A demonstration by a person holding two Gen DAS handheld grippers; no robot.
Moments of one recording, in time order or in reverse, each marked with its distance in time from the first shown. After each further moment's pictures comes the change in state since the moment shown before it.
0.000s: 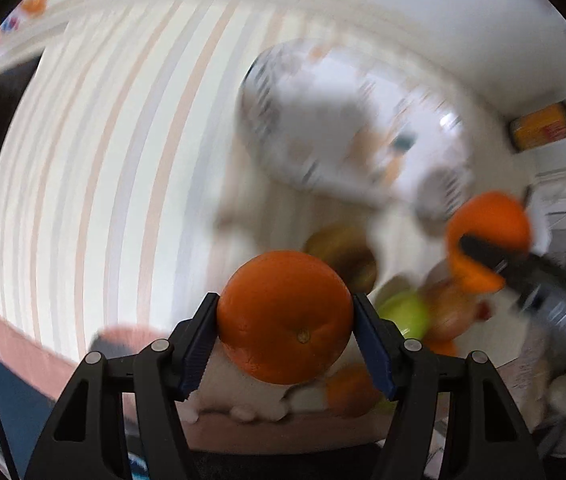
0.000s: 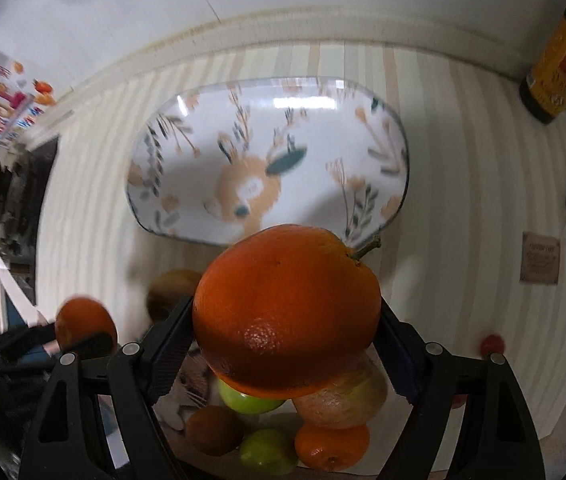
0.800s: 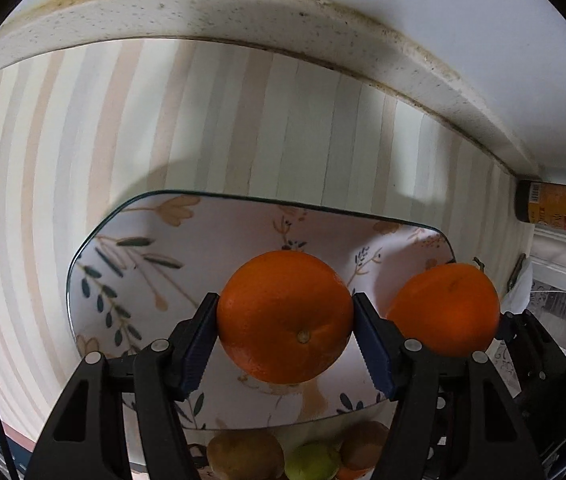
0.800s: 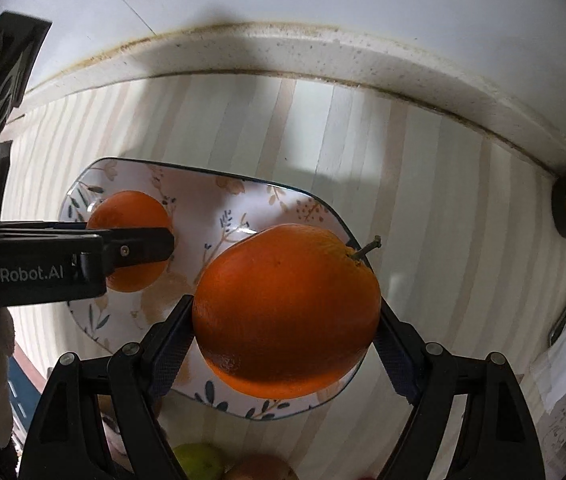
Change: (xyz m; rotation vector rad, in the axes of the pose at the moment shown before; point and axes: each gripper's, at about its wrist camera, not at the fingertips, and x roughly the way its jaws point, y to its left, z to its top) left arm 0.138 -0.048 0.161 0.003 0.248 -0.075; right arm 0.062 -0.028 0.128 -0.089 0.142 -0.106
